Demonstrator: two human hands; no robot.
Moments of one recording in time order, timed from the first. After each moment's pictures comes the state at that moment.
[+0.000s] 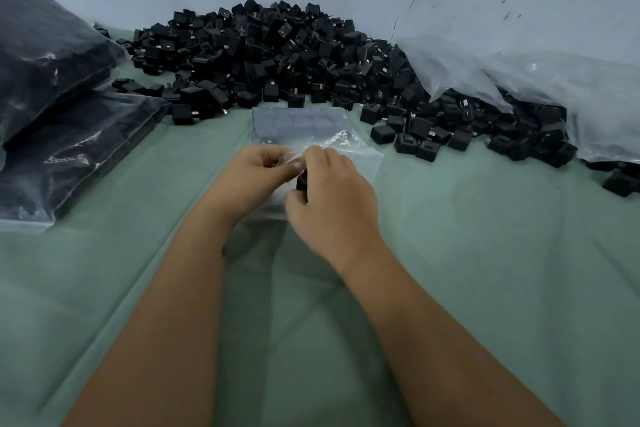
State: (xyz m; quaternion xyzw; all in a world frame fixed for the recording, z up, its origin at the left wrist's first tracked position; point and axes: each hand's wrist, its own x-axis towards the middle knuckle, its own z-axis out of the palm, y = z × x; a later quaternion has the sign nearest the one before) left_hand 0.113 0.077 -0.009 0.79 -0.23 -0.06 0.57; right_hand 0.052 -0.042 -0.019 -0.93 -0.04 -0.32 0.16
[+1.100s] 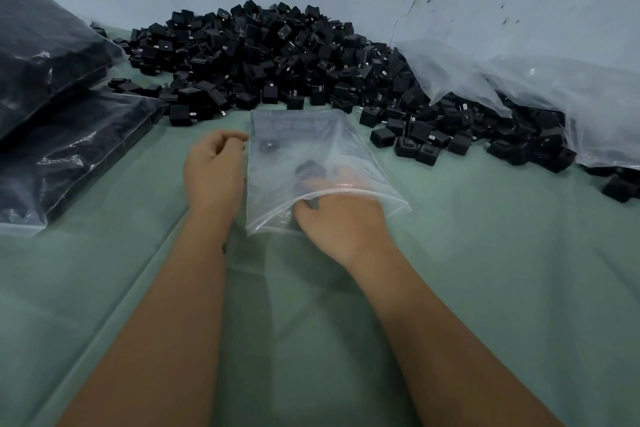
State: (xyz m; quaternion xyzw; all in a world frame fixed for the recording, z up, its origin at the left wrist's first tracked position) left_hand 0.134 0.083 -0.026 0.72 0.05 0.16 0.67; right_hand 0.063 -0.061 -0.030 -0.99 0.00 -0.09 0.14
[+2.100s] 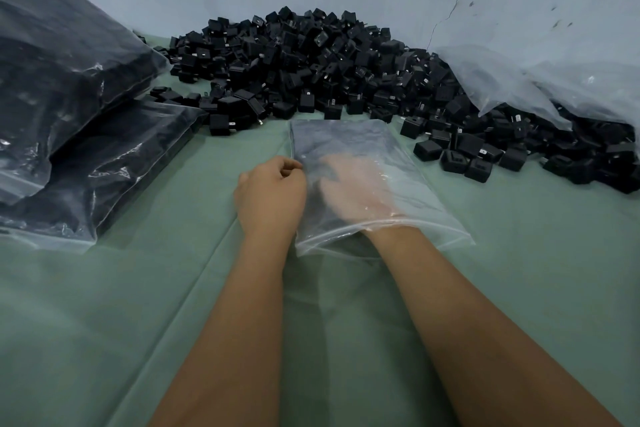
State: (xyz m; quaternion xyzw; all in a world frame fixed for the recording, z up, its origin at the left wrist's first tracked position) left_hand 0.143 0.081 -0.035 0.85 0.04 0.12 0.51; right_hand 0.158 -0.047 -0.036 -0.98 -0.03 -0.12 0.18
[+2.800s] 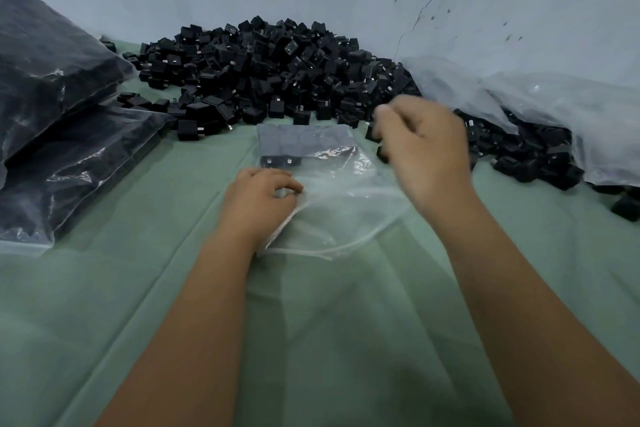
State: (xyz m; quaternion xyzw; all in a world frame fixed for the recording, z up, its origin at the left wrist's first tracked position) left_hand 0.150 0.075 -0.046 0.91 -0.17 0.09 0.36; right_hand 0.068 -0.104 0.055 -0.86 0.01 -0.36 0.38
